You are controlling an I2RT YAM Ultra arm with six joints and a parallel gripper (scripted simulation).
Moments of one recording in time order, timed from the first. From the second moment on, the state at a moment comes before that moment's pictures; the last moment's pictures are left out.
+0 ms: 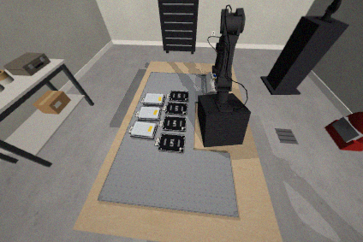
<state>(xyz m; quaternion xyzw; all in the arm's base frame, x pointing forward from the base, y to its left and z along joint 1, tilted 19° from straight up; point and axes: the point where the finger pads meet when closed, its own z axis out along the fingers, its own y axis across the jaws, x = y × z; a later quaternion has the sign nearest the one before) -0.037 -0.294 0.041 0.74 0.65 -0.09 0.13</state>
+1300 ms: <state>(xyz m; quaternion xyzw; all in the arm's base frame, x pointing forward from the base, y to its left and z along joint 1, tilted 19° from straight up) -0.037 -0.301 0.019 0.74 0.65 -0.09 0.13</state>
